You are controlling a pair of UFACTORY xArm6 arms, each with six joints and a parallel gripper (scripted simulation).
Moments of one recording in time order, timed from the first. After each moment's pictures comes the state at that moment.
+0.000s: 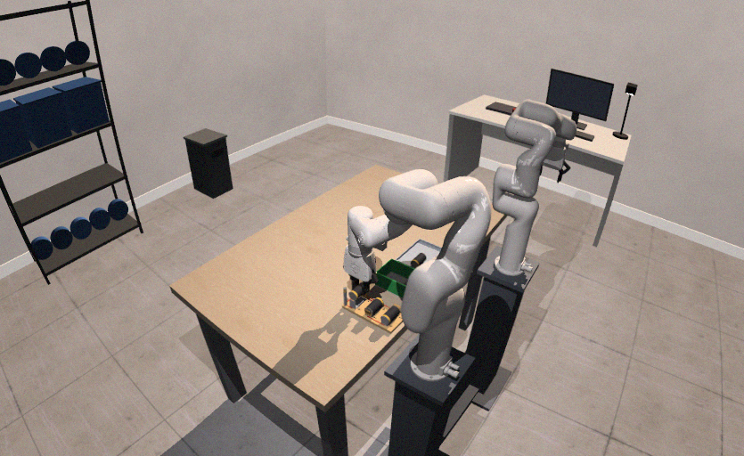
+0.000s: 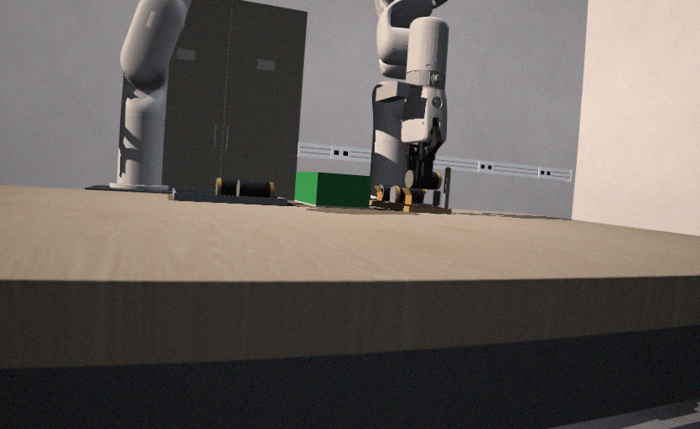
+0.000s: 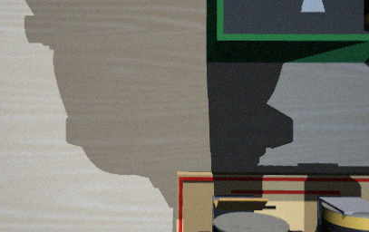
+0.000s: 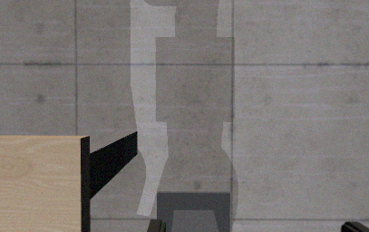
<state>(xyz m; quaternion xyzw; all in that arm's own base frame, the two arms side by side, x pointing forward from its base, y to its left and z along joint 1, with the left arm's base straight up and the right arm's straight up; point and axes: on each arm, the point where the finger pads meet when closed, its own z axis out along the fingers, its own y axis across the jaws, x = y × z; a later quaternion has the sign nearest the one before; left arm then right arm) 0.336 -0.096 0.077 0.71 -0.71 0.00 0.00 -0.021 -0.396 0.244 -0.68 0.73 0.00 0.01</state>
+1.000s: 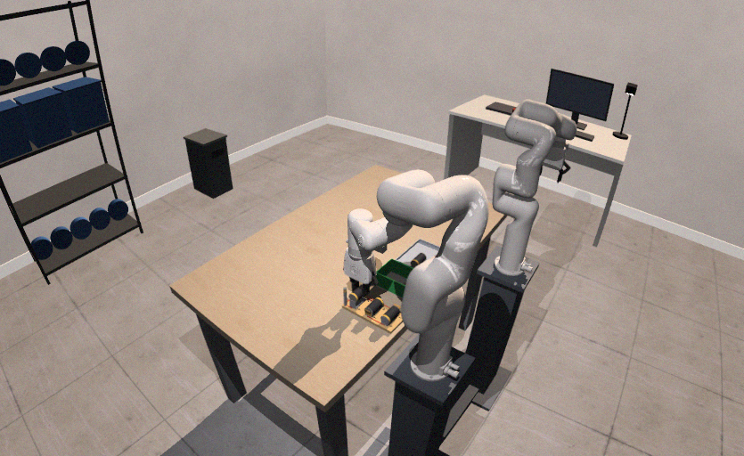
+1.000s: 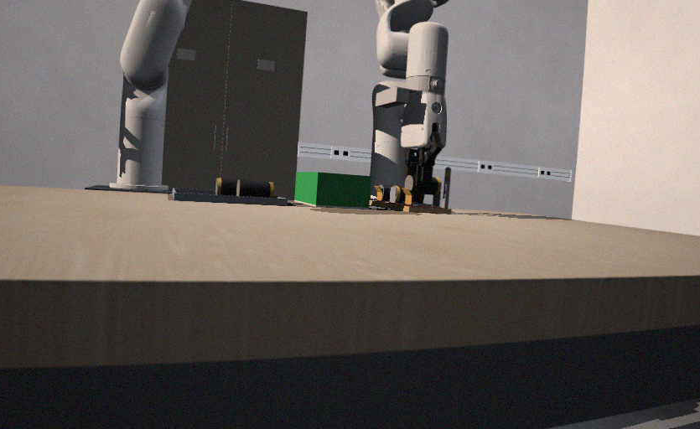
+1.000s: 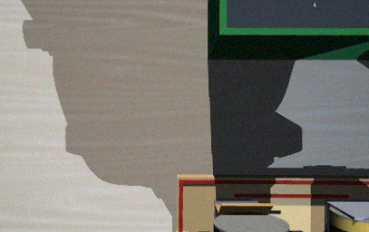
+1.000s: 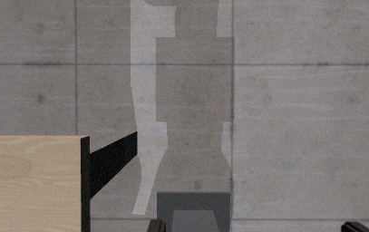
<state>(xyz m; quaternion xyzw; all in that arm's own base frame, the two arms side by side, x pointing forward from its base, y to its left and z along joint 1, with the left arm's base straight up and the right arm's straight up) 0.336 -0.096 0.067 0.71 -0.71 0.00 0.00 -0.021 -0.396 0.244 -0.68 0.73 0.00 0.01</state>
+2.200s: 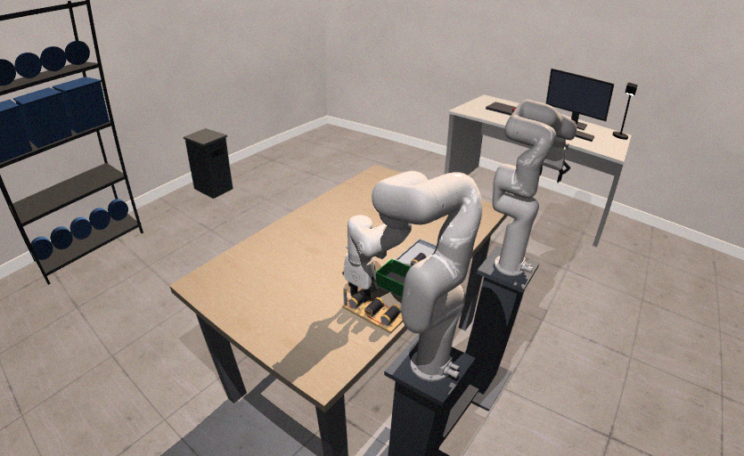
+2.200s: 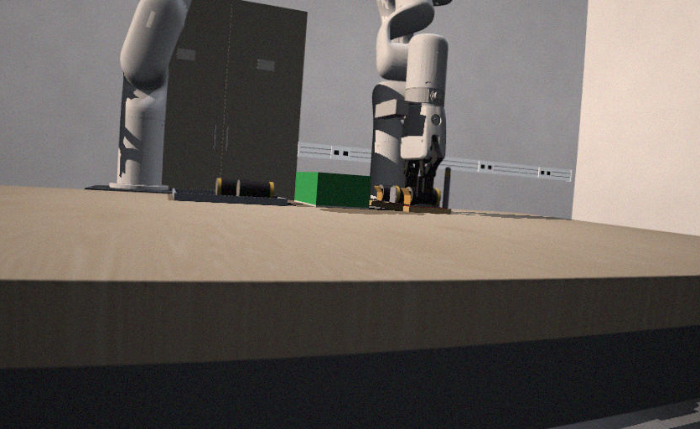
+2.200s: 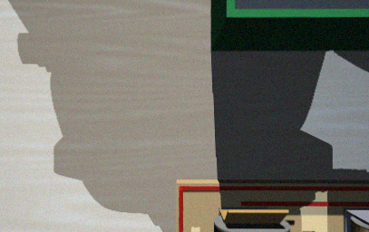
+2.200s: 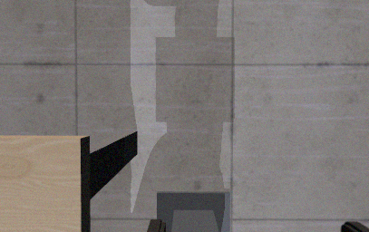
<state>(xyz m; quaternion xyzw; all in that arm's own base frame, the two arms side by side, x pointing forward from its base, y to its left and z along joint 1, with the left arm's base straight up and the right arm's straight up) 0.336 -0.095 0.046 0.71 -0.71 0.00 0.00 -0.021 -0.396 0.244 -0.68 0.73 0.00 0.01</state>
